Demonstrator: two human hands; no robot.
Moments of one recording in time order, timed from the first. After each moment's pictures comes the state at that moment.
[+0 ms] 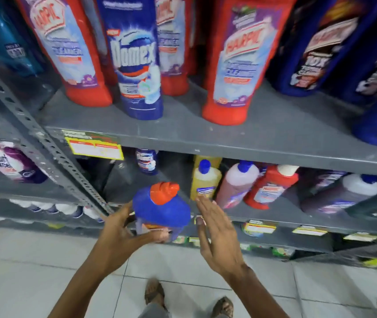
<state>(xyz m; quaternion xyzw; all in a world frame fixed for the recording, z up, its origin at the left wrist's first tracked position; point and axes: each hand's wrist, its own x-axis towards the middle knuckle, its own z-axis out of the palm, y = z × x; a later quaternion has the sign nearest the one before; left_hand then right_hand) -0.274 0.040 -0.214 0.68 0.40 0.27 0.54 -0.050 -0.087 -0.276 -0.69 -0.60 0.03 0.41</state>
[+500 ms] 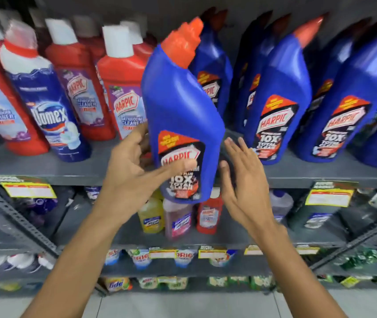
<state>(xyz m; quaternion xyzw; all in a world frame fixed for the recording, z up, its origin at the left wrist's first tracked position) -0.065 -0.021 -0.007 0.68 0.16 0.45 0.56 0.138 -0.141 -0.070 -0.76 -0.51 -0.14 0.38</state>
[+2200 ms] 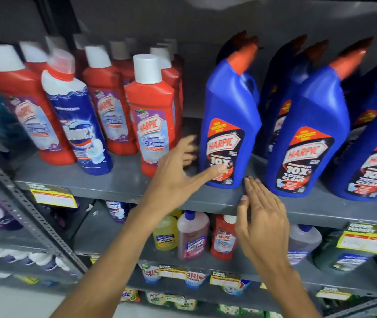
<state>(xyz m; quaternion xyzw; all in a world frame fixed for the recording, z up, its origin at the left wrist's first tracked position) -0.010 0.015 -0.010 0.77 0.28 0.37 0.44 0.140 -0.132 -0.097 -0.80 -0.46 -0.16 0.35</state>
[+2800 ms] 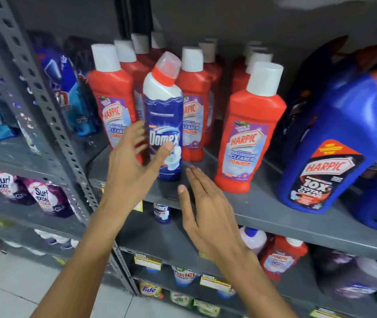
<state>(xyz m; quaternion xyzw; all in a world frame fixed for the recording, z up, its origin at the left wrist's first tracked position) -0.195 0.134 -0.010 0.70 0.37 0.52 0.30 -0.048 0.015 -0.052 -0.70 -0.64 0.03 0.32</state>
